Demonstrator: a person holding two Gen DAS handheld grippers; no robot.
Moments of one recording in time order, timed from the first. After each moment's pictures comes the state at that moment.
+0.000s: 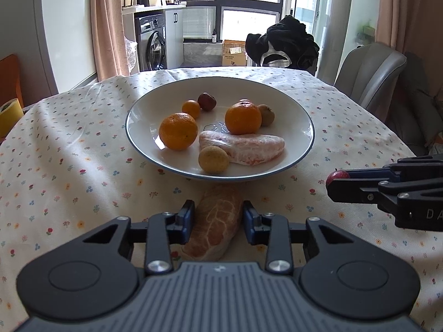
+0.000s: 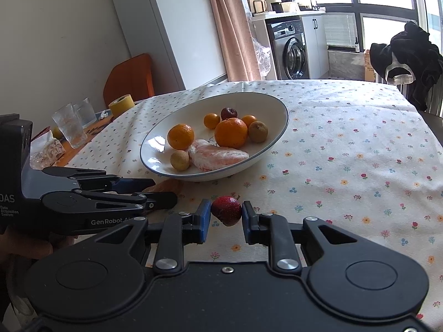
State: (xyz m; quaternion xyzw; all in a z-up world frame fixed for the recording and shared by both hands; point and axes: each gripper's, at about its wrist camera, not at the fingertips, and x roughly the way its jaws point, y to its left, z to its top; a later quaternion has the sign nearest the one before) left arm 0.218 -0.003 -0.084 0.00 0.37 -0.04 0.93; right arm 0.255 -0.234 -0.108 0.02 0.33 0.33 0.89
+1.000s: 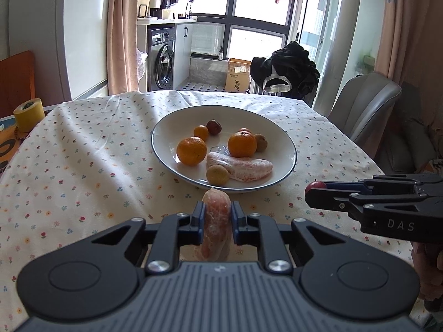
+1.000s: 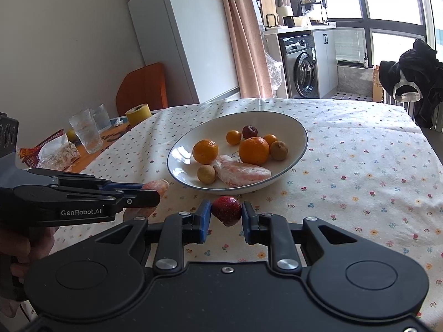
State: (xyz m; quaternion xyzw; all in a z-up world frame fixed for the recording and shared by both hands) left arm 0.175 0.009 -0.039 -0.04 0.33 -0.04 0.94; right arm 0.235 -0.227 -0.085 0.01 0.30 0.35 0.89
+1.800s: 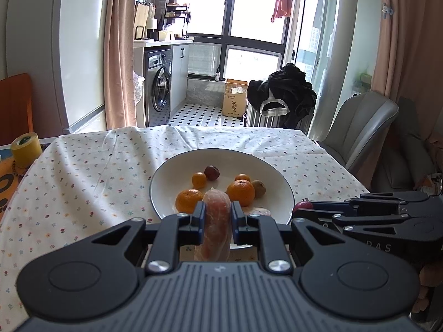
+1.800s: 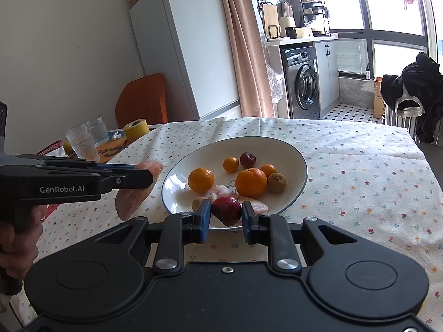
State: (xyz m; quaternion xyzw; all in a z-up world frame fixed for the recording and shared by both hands) left arm 0.206 0.011 -0.006 -0.03 0.29 -0.04 0.96; right arm 0.261 -0.221 -0.067 0.01 0.28 0.35 0.90
